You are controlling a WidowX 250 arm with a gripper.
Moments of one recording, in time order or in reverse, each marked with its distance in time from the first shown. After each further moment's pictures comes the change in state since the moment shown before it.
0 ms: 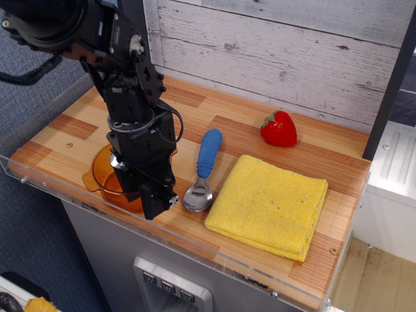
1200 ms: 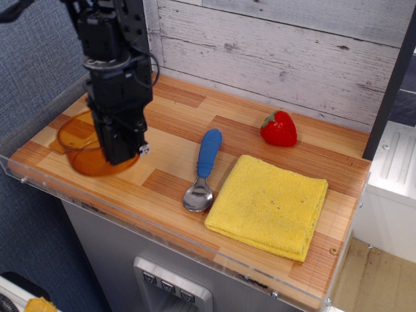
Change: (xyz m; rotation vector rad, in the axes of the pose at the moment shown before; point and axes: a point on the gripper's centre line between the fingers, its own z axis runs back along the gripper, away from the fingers) arm 0.002 0.035 0.044 0.033 0.096 -0.062
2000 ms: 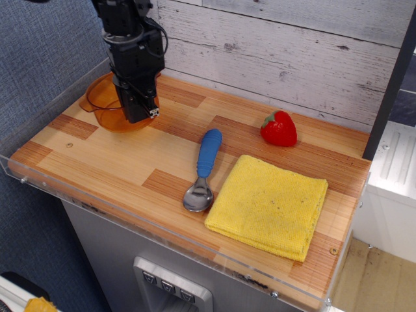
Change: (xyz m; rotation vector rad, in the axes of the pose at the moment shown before) arm 0.056 0.061 -0.012 0.095 -0.116 -0.097
